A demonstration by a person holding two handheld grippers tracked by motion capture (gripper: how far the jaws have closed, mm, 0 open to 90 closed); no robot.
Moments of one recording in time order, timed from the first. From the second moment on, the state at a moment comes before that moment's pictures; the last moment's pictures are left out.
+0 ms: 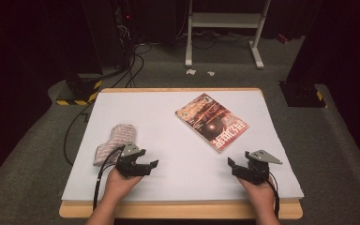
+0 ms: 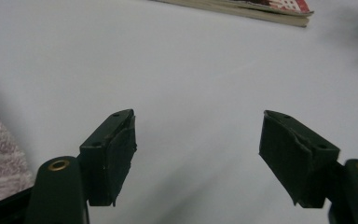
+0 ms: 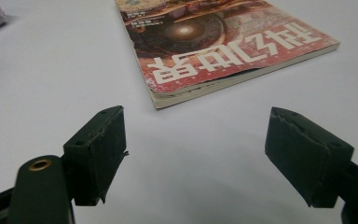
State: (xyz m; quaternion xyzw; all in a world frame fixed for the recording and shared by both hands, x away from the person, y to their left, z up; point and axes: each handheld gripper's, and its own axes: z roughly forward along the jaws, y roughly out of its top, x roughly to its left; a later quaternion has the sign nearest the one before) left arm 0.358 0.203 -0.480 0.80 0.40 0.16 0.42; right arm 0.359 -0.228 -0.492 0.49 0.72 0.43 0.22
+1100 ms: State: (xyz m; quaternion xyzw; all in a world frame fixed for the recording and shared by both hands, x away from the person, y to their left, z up) left arm 0.360 0.205 -0.483 0.78 0.41 0.14 0.45; right arm 0.436 -0.216 -0.504 0.58 0.72 0.29 0.25
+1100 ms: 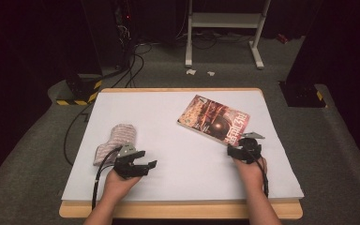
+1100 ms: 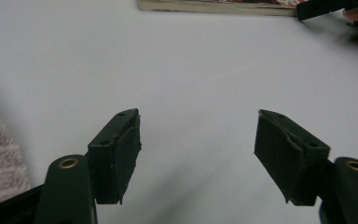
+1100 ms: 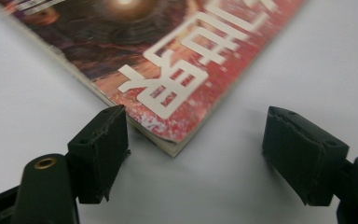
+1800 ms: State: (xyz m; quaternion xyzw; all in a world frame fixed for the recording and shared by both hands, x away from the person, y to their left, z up) left arm 0.494 0.094 -0.492 0.78 0.44 0.15 0.42; right arm 0.447 -0.249 -0.486 0.56 0.71 0.35 0.25
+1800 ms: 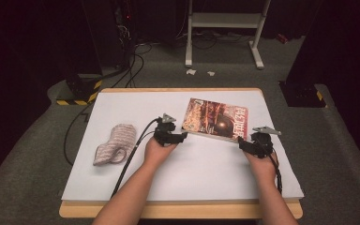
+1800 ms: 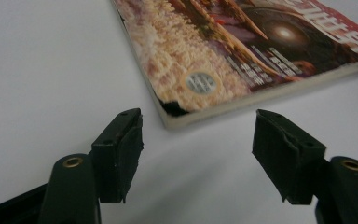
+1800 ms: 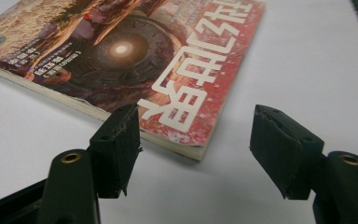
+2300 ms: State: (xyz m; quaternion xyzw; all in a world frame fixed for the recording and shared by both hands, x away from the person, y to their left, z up) left arm 0.529 0.071 -0.501 0.77 0.48 0.12 0.39; right arm 0.470 -0.242 -0.502 0.58 0.71 0.34 0.21
